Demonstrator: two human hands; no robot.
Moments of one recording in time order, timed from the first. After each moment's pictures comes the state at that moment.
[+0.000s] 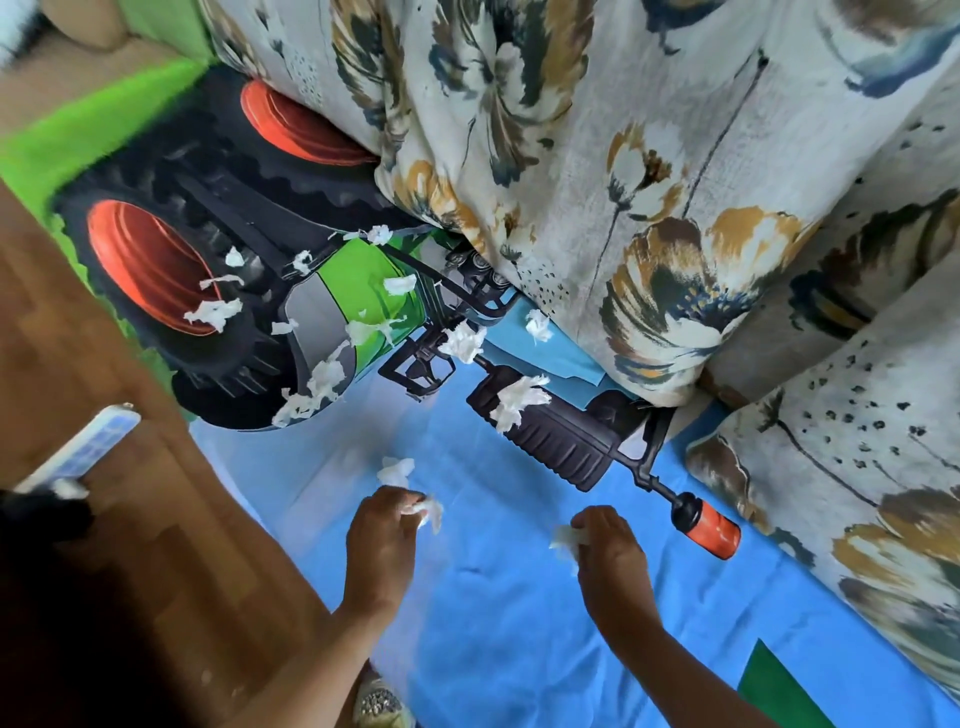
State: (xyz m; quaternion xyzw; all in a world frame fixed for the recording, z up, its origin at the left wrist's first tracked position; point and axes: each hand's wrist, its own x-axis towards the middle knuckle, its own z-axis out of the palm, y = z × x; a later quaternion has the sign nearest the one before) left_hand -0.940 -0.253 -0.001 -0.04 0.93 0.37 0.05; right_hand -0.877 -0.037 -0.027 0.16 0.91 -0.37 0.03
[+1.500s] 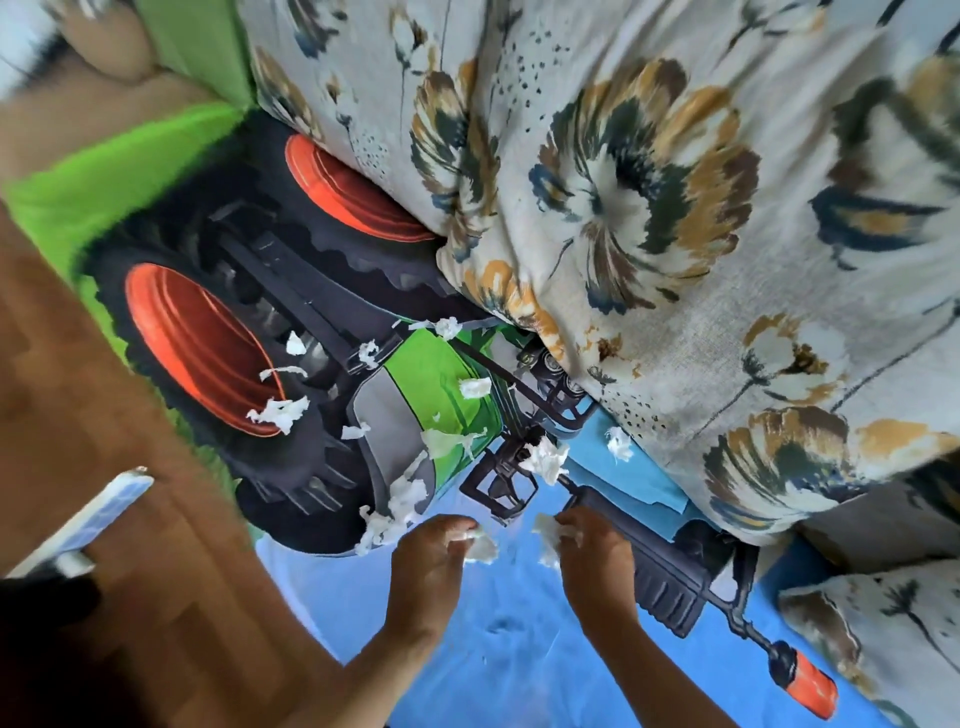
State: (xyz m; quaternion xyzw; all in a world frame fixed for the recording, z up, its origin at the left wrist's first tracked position) left_hand -1.086 -0.323 0.053 -0.06 0.86 0.50 0.11; right_hand -1.066 -0.158 0.048 0.27 0.89 -0.38 0.01
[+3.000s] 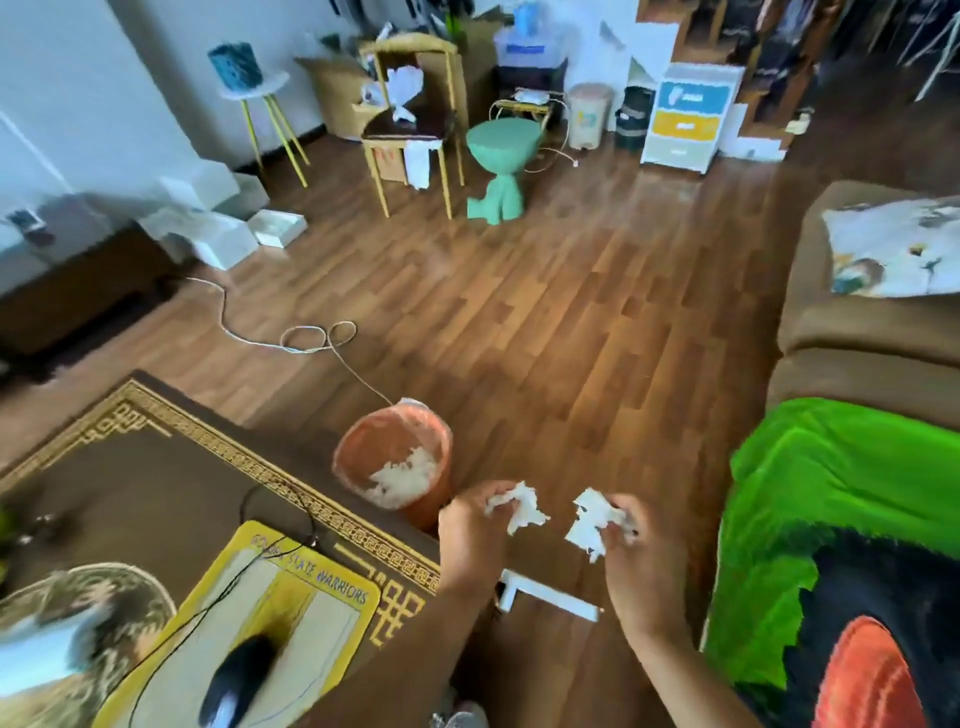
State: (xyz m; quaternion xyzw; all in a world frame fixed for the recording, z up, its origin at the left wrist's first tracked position) left_hand -1.213 -1.008 0.188 -0.57 0.66 0.41 -0.27; right_hand -1.345 -0.917 0.184 -0.34 0.82 -0.42 0.18
